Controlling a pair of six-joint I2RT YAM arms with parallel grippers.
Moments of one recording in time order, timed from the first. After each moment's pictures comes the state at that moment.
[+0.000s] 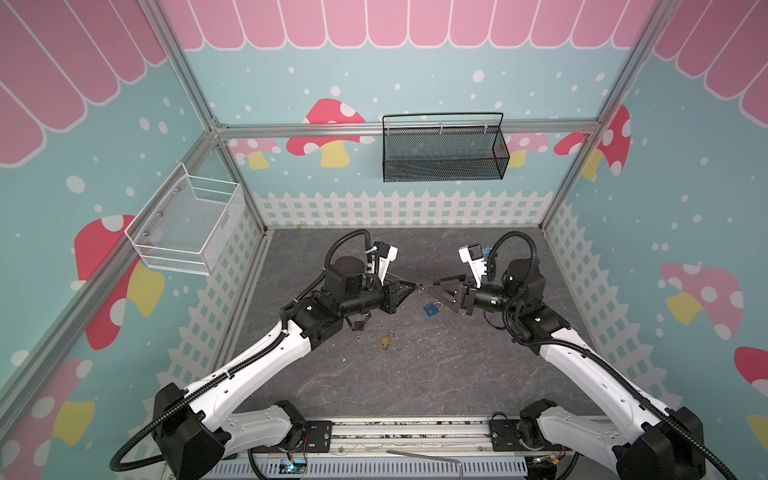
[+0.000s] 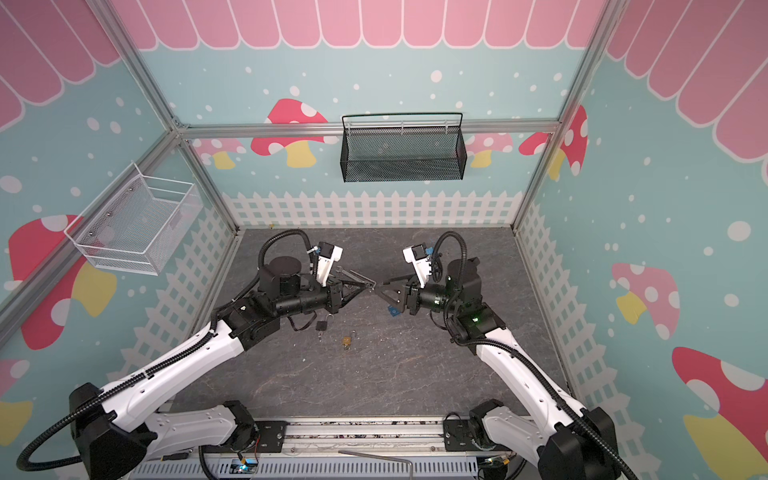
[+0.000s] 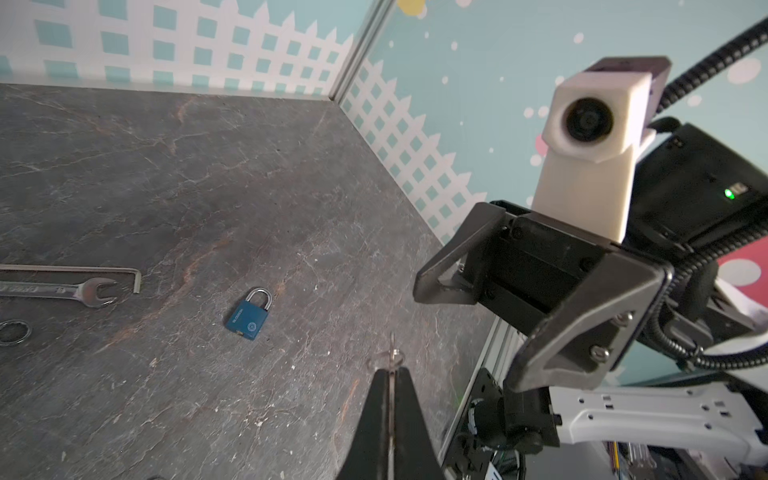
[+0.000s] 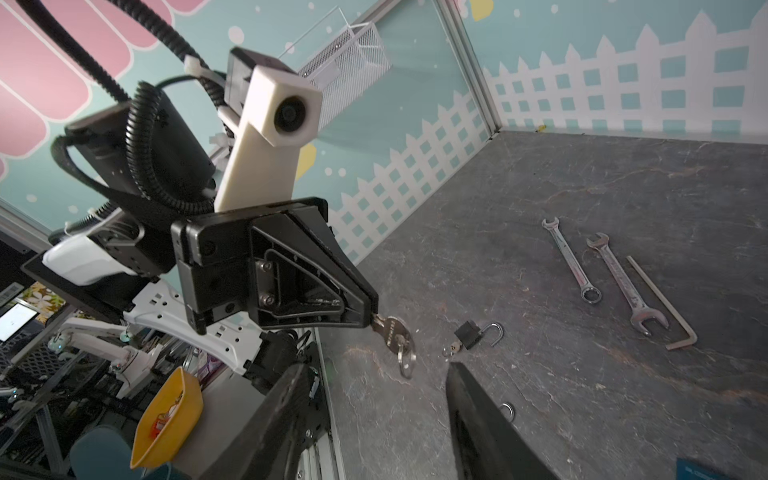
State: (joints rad) left arm -0.69 1.21 1.07 -0.23 0.40 -0.48; right arm 0.41 1.08 0.81 0.09 -0.85 0.45
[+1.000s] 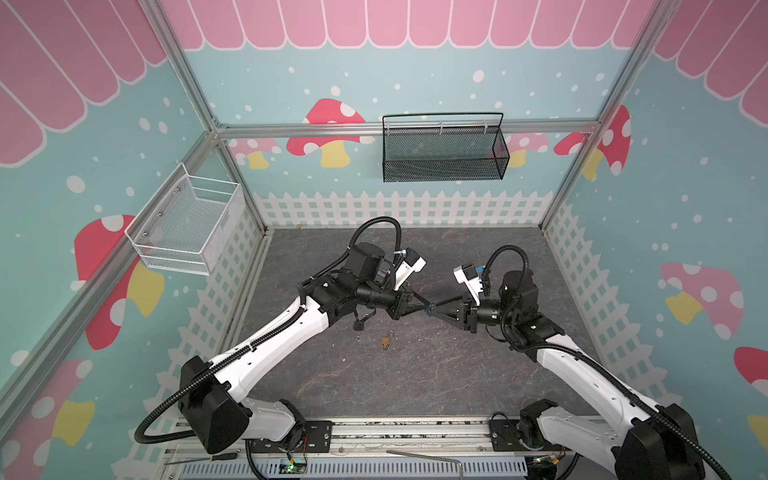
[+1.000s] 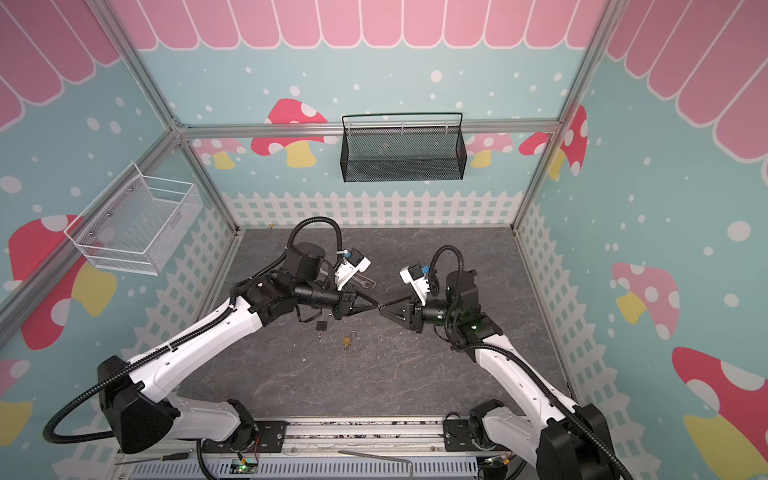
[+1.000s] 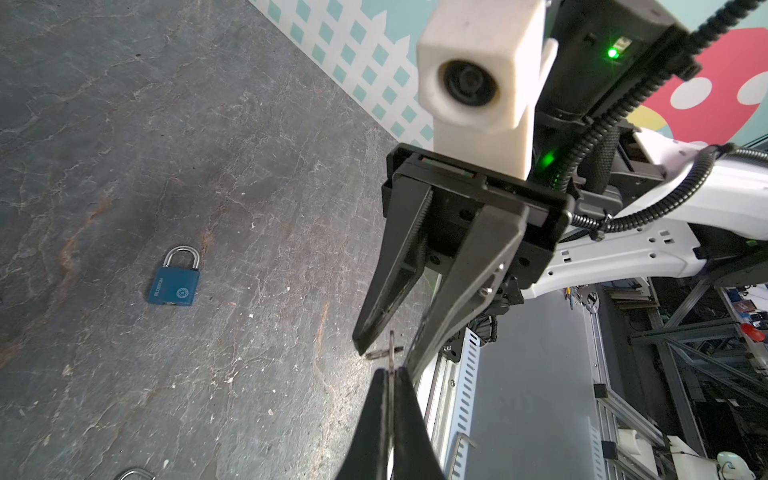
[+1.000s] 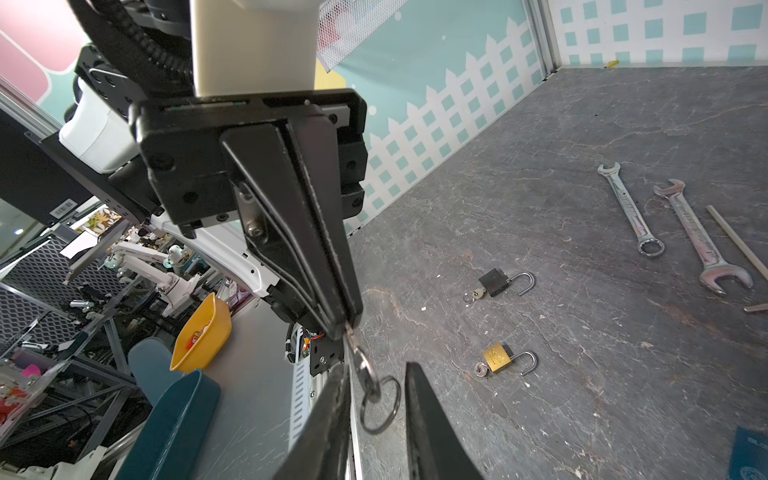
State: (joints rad) left arm -0.68 1.38 1.28 -0.52 0.70 -0.20; right arm 0.39 1.07 0.69 0.12 -1.04 0.35
